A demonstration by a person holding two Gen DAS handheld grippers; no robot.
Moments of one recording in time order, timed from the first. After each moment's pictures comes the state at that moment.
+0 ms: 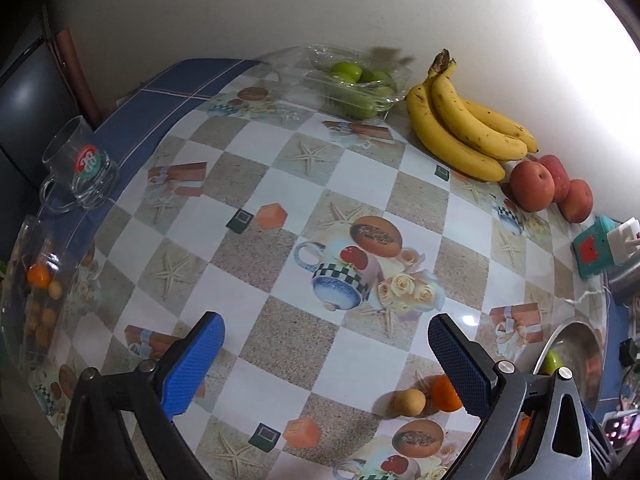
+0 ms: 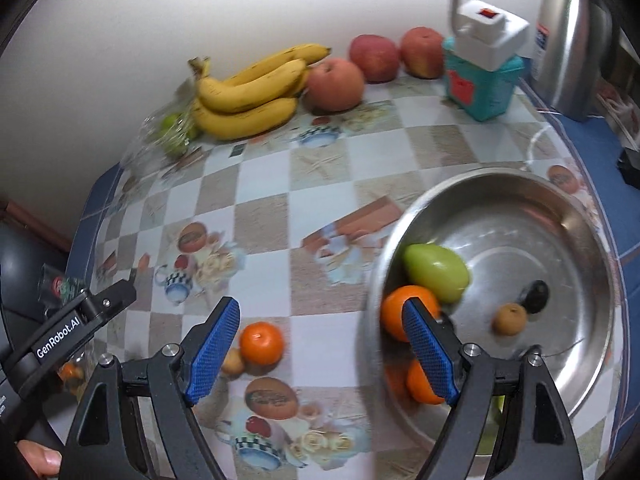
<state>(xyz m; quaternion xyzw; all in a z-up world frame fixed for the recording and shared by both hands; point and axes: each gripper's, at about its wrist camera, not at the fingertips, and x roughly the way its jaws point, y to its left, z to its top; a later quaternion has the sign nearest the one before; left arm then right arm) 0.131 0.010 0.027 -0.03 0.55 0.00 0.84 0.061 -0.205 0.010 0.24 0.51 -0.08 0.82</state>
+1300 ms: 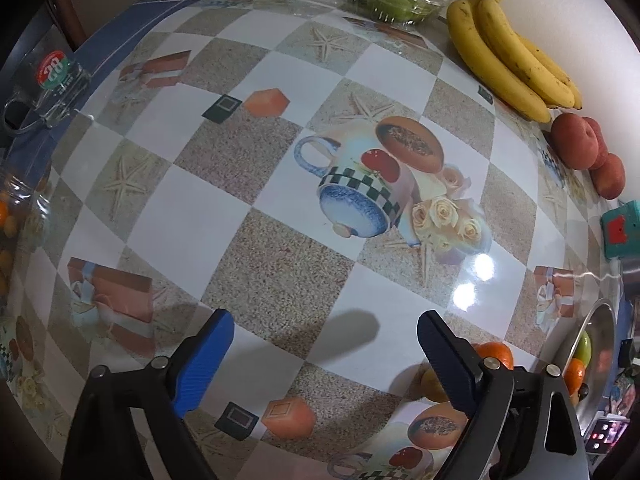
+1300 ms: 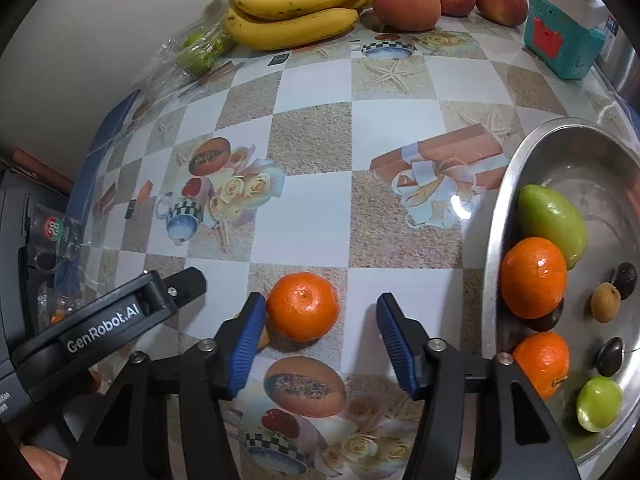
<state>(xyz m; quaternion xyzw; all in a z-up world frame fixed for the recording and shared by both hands) 0.128 0.013 -0.053 -0.07 0.64 0.00 0.76 0.081 -0.159 -0.048 0.22 0.58 -0.02 0.78</state>
